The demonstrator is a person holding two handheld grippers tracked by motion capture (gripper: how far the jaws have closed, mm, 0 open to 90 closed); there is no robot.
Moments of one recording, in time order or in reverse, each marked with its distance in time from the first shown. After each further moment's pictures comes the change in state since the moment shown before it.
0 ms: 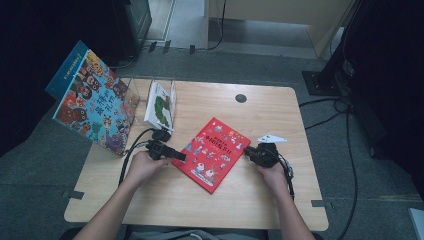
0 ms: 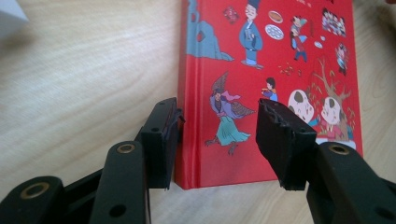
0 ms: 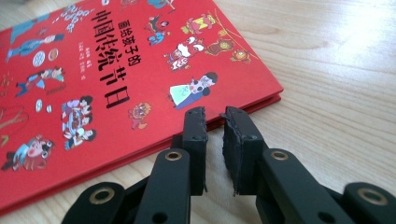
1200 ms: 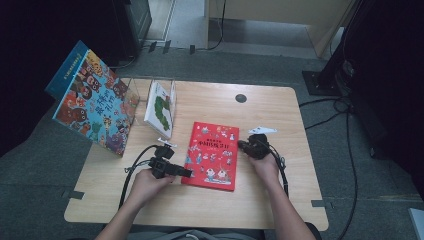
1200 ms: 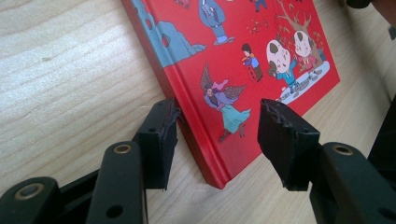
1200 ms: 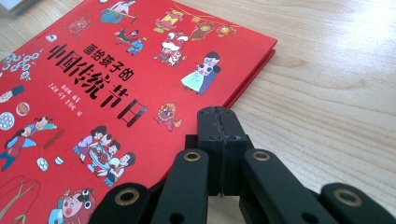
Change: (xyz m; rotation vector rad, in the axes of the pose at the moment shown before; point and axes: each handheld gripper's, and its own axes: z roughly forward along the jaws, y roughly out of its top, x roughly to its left) left arm -0.032 -0.042 0.009 -0.024 -0.079 -0.023; right arm 0.006 0.025 0.028 0.032 0.009 0.005
